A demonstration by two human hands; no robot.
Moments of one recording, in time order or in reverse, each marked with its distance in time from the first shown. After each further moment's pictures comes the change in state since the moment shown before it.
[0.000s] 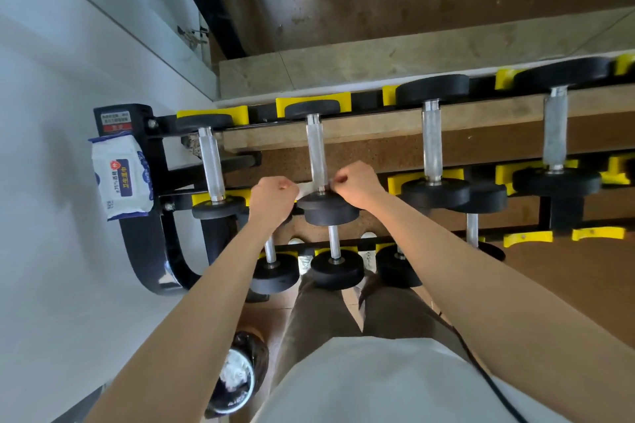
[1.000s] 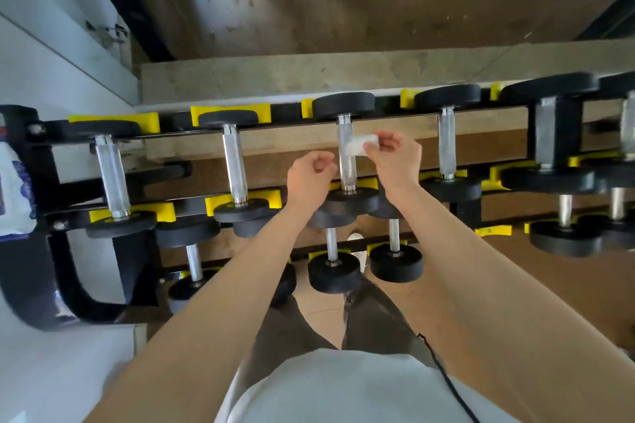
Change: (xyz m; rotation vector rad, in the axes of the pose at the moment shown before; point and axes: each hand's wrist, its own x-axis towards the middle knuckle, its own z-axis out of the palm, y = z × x) left_hand -0.016 0.133 0.144 -0.388 -0.102 0.272; right_hand -0.066 0.100 -0.136 0.611 0.740 0.259
